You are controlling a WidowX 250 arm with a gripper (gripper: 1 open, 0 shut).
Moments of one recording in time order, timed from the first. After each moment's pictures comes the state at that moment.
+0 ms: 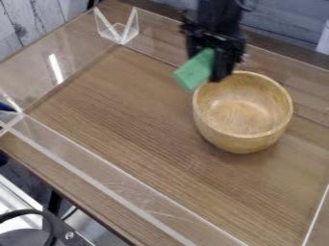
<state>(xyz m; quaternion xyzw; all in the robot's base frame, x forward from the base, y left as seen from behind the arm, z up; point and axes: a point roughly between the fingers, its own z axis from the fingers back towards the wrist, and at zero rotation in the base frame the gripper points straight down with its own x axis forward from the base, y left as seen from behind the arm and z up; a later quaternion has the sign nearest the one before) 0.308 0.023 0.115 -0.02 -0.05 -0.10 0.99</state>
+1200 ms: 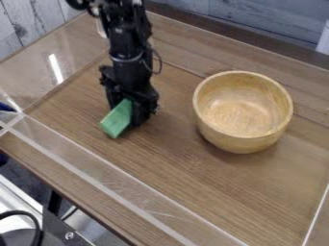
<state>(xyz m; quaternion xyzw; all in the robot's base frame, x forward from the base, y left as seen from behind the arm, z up) 0.258 0.096 0.021 0.03 0.00 -0.04 1.00</state>
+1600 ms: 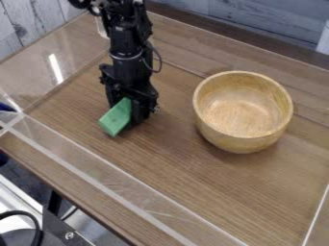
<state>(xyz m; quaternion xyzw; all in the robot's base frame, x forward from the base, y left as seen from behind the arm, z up) 0.257 0.098 0.026 0.02 0.01 -0.04 1.00</state>
